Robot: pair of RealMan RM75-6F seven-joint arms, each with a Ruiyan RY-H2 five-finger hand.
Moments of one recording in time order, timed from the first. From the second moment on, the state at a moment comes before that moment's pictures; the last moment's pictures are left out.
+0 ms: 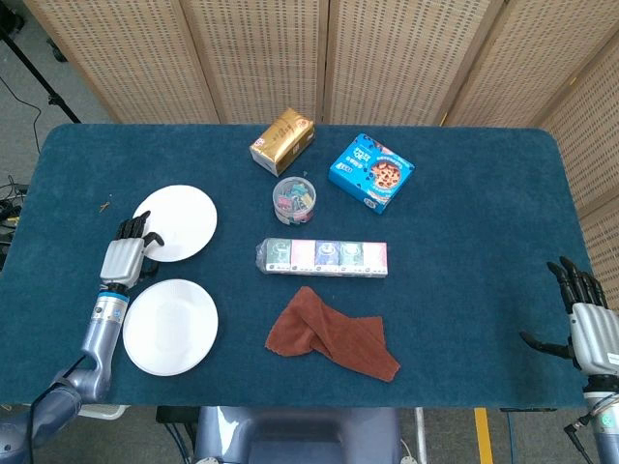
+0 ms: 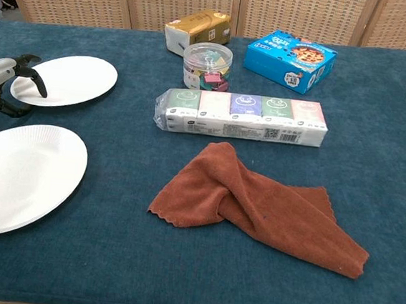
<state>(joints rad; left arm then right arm) -0.58 -1.86 -0.18 -0.56 1.33 0.99 -0.29 0.11 -1.05 0.12 -1.69 -1.38 1.39 0.17</state>
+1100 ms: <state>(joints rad) -0.54 -1.75 -0.20 -0.70 1.39 1.25 -0.45 0.11 -1.05 0.11 -1.70 -1.40 1.39 0.15</state>
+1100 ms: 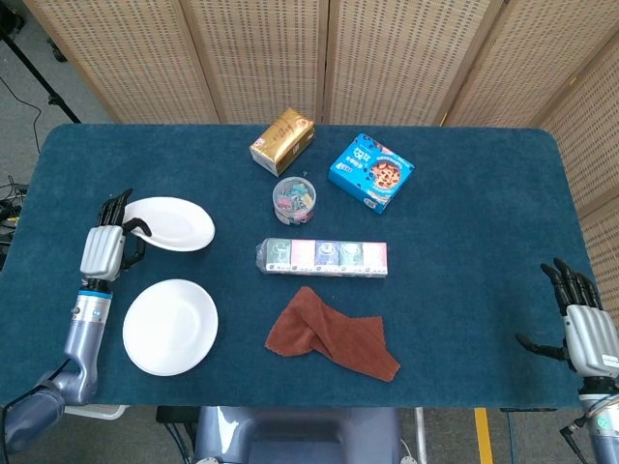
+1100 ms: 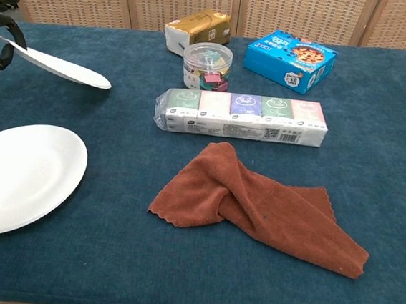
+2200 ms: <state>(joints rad) -0.47 -1.53 -0.13 -1.25 1.61 1.55 -0.33 0.11 -1.06 0.11 -1.70 -1.40 1.40 0.14</state>
